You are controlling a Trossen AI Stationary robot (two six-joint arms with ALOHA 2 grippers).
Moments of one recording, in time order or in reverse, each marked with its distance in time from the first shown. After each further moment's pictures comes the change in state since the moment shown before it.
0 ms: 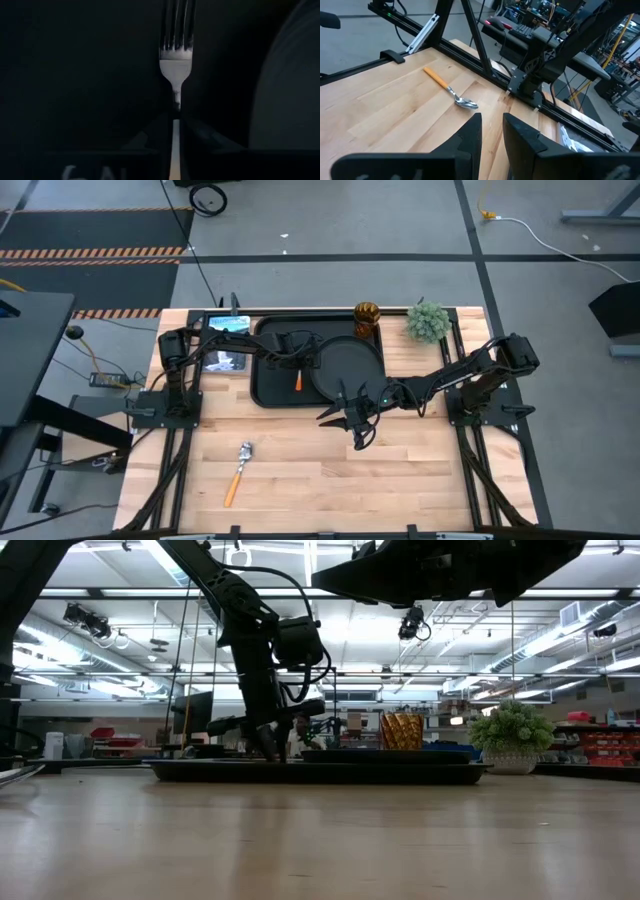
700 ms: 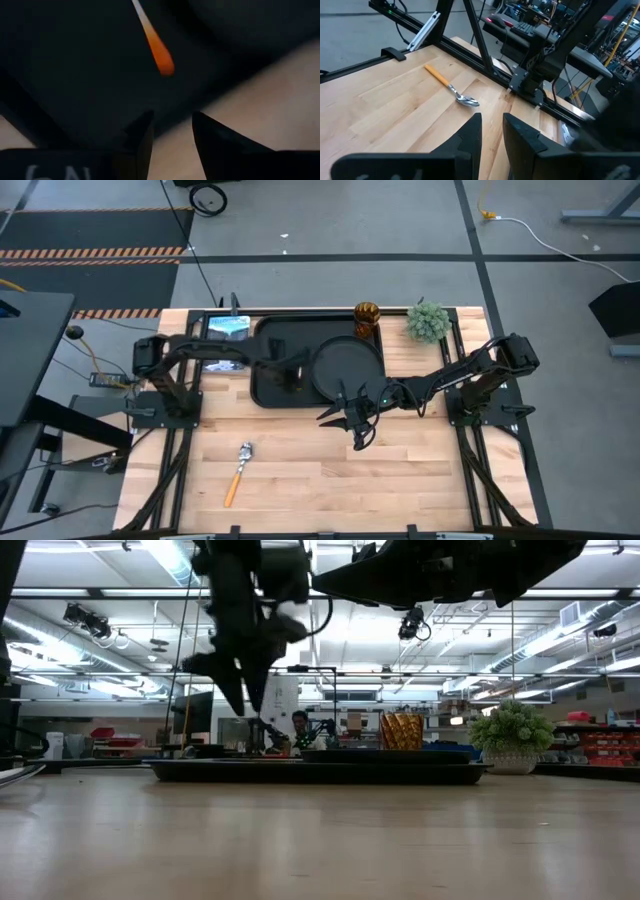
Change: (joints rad) left arm -0.158 -0.201 0.098 -0.429 0.225 0.296; right arm 0.000 0.000 0.000 -0.012 0.000 0.000
